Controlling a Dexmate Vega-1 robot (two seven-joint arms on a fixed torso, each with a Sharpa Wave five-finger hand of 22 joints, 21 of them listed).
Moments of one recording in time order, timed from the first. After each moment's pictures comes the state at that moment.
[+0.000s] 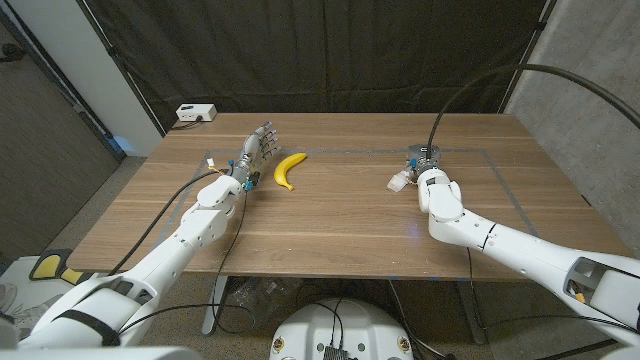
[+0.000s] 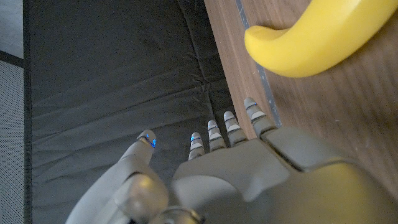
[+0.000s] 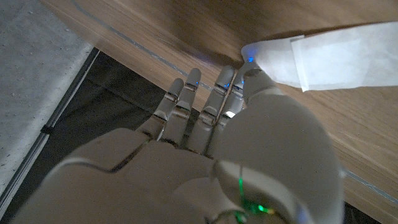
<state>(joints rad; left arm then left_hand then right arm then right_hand) 0.72 0.47 0.40 -1.13 -0.65 -0.29 -0.13 0.16 0.02 0.56 0.06 0.18 -0.03 -0.17 0.21 0.20 0.04 -0.03 0.23 0.21 0.07 0.03 0.20 0.20 0.11 0.15 0.23 0.20 -0.58 -0.68 -0.98 -1.61 -0.81 -0.84 0.07 1.12 0.03 0.37 -0.17 0.20 1.09 -0.11 0.40 0.20 0.96 -0.18 0.37 0.24 0.68 -0.06 0.27 0.23 0.21 -0.04 0.81 0.19</state>
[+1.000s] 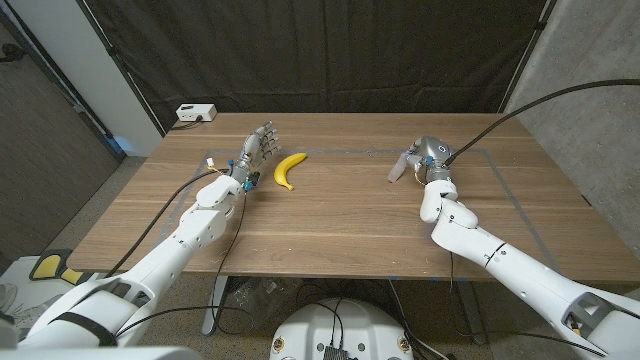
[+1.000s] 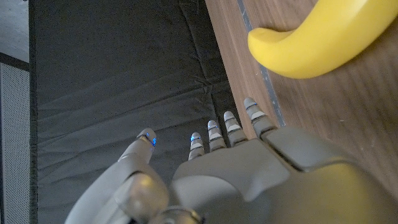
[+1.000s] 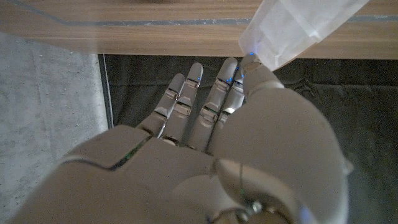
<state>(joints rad) 0.74 0.48 0.40 -1.16 -0.64 -0.29 -0.13 0.18 0.03 0.57 0.04 0.18 -0.01 -0.16 0.21 0.20 0.05 -0.03 0.23 0.21 0.07 0.03 0.20 0.20 0.11 0.15 0.23 0.20 -0.82 -0.57 -0.65 -1.65 -0.45 -0.61 -0.57 1.14 0.03 0.38 -0.16 0.20 1.11 -0.09 0.41 0.20 0.98 -0.15 0.39 0.25 0.71 -0.07 0.27 0.23 0.22 -0.04 0.82 0.19</state>
